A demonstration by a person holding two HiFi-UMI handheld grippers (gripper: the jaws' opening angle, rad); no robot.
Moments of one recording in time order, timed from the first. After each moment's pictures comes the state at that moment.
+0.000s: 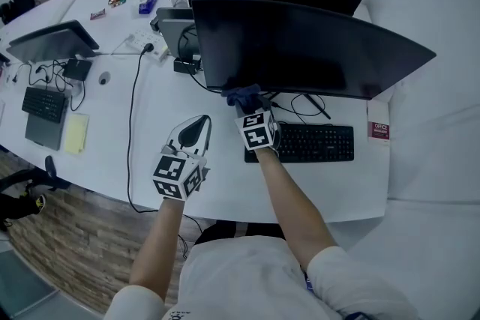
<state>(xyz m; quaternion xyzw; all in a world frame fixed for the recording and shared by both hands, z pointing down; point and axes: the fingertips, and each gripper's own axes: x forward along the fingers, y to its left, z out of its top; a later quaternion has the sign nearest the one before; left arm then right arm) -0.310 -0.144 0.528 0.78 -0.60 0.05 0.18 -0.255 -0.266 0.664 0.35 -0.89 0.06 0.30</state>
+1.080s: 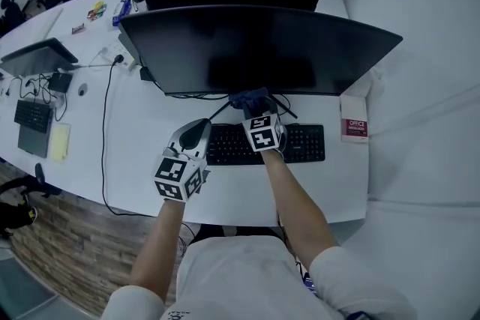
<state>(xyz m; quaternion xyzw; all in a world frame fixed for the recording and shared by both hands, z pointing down) -0.182 -0.184 0.524 0.79 -0.58 0.05 0.18 -0.098 -0.314 0.661 0.38 -0.87 0.06 0.31</state>
